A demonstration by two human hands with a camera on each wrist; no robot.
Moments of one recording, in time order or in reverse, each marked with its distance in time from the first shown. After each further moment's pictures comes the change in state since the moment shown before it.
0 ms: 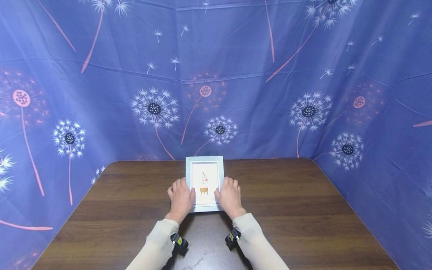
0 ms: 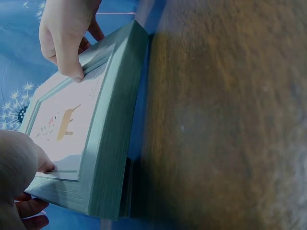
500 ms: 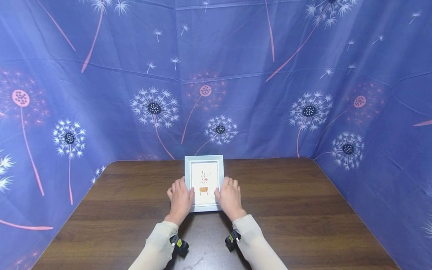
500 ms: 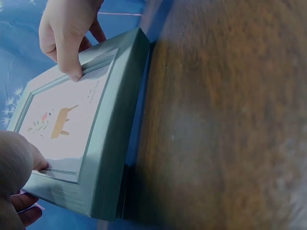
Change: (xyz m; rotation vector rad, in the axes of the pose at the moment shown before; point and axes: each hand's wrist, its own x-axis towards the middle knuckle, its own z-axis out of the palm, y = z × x) left_hand -0.005 -0.001 -0.002 -0.107 0.053 0.000; right_hand -0.005 -0.002 0.000 0.008 0.065 -0.030
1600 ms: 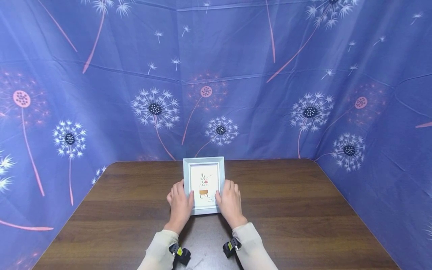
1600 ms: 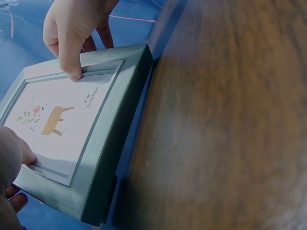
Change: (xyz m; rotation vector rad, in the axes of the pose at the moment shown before) left_hand -0.014 -0.004 0.006 -0.110 0.201 0.078; right_hand -0.012 -0.005 -0.001 0.110 0.142 -0.035
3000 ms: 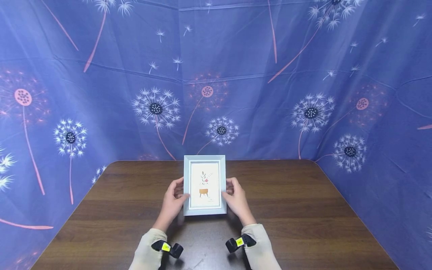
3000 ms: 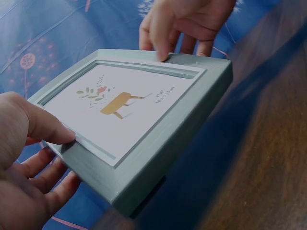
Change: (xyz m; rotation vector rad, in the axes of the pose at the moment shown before) left_hand 0.018 -0.009 -0.034 -0.668 -0.245 -0.304; right_hand 0.011 0.009 -0.030 0.587 -0.196 0.267
